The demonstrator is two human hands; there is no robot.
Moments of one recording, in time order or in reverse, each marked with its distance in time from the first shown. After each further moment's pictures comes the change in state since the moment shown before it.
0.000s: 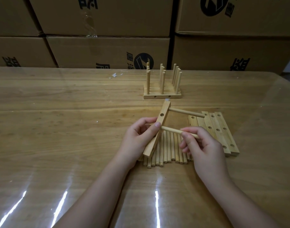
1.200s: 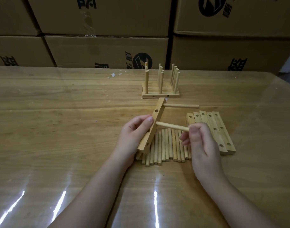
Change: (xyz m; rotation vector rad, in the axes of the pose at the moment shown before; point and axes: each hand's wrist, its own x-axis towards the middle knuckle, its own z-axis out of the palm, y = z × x) left_hand 0.001 0.000 -0.010 -0.062 0.004 -0.046; right_hand -0.001 -0.001 0.002 0.031 0.052 -0.043
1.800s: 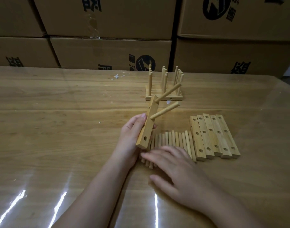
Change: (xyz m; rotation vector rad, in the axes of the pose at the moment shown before) left_hand 0.007 -0.001 -0.004 -0.222 0.081 -0.016; right_hand -0.017 -0.017 0.013 -0.597 -0.801 -0.313
